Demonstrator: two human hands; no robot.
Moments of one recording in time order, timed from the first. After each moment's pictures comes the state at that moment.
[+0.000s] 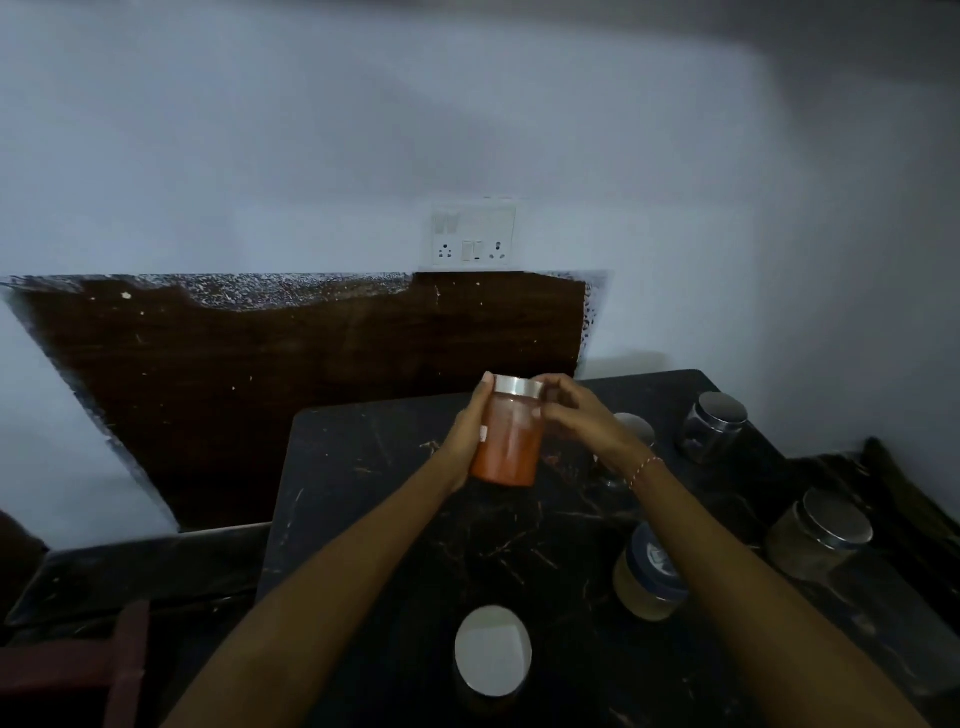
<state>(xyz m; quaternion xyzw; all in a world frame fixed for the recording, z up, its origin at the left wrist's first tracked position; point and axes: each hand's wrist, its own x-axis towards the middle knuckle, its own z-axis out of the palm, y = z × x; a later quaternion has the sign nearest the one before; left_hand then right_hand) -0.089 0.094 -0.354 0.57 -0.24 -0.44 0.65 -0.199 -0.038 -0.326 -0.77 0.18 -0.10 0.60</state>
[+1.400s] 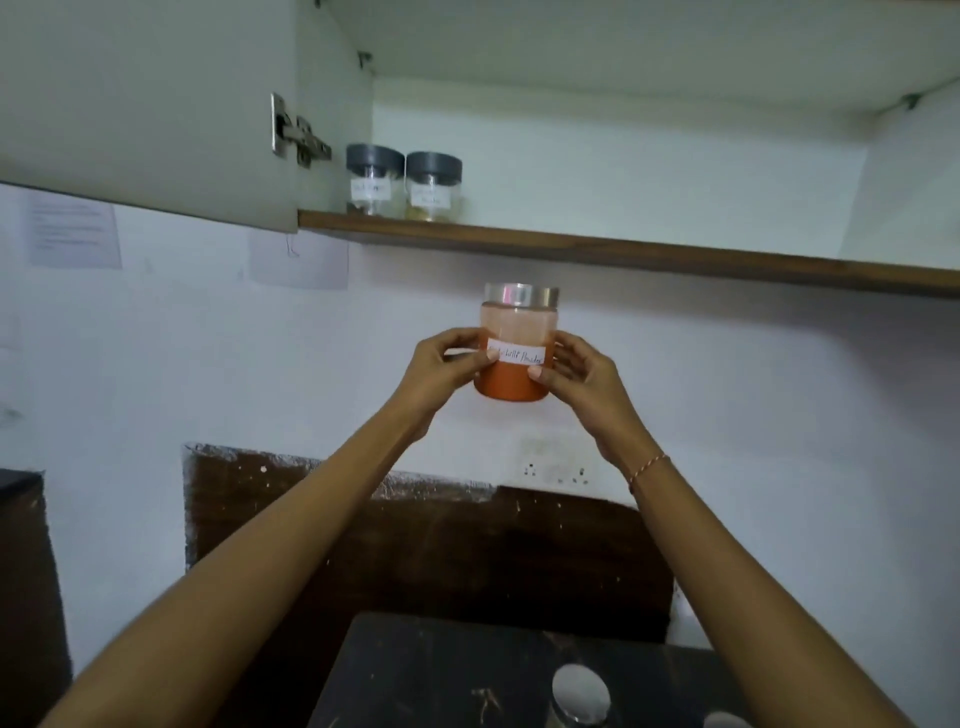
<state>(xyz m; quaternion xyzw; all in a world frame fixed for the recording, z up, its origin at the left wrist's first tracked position) 0.014 0.156 -0.079 0.60 -0.37 0.01 0.71 -0.083 0.003 -0.078 -0.78 -0.05 -0.33 0.53</state>
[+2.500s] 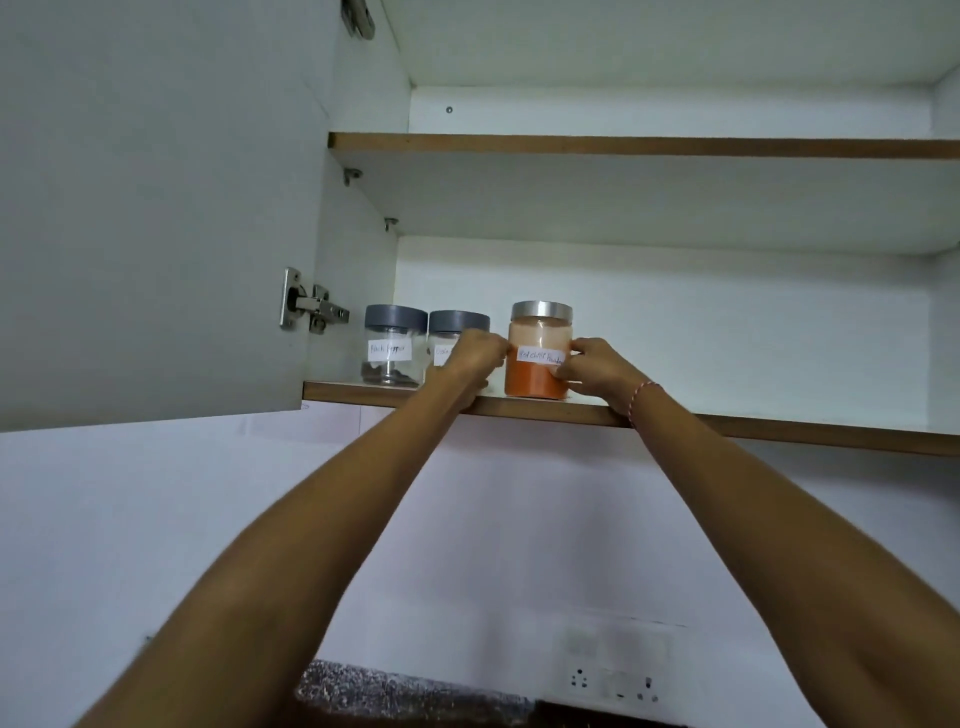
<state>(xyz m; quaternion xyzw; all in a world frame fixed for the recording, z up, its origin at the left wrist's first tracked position) 0.145 0.103 0.124 0.72 -0.28 0.07 0.63 0.084 -0.035 0.125 -0.86 0.05 -0.30 0.42</state>
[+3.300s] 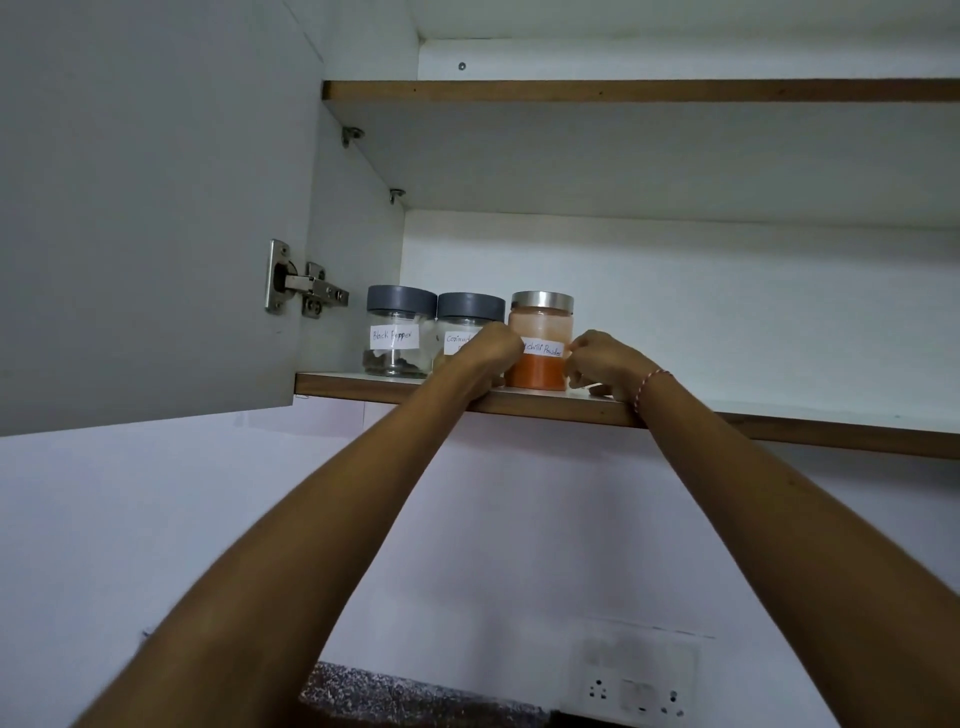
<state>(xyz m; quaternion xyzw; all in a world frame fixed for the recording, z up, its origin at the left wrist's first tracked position) 0.182 0.089 0.126 0.77 -0.28 0.04 0.57 0.131 -0.033 0.132 -0.89 0.13 -0.25 0.35</state>
